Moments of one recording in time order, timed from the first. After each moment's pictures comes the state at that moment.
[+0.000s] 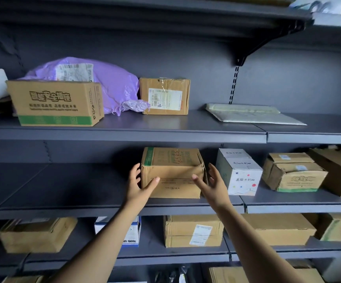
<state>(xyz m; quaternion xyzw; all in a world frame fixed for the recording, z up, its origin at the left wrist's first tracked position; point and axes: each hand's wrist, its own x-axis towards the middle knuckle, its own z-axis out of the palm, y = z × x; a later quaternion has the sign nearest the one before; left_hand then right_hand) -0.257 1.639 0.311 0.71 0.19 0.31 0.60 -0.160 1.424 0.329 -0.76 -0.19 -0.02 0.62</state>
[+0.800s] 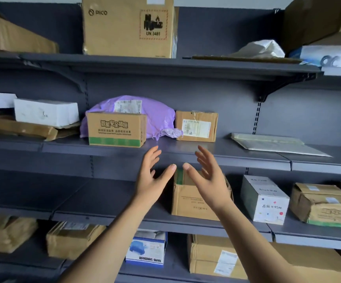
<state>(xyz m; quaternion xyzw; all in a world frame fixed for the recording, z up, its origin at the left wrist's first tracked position) -0.375 1.633 0.445 0.68 0.04 0.45 0.58 -0.289 1.491 0.452 -0.65 -0.38 -0.07 0.66</state>
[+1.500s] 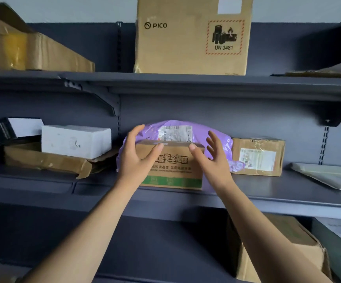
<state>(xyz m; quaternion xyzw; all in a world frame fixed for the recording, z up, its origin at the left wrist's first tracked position) -0.372 1.920 0.542 0.71 0.06 0.58 0.39 -0.255 1.747 0.543 -0.61 -0.38 -0.10 0.69</state>
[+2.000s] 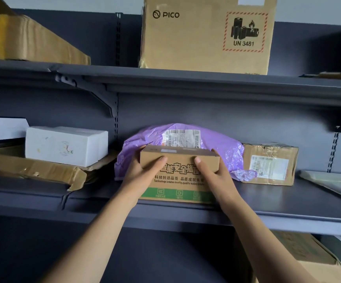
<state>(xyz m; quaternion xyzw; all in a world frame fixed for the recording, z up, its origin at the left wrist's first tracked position) -0.336 1.964 0.526 0.71 0.06 0.44 0.55 -0.233 1.782 0.528 -0.63 -0.37 -0.03 0.68</state>
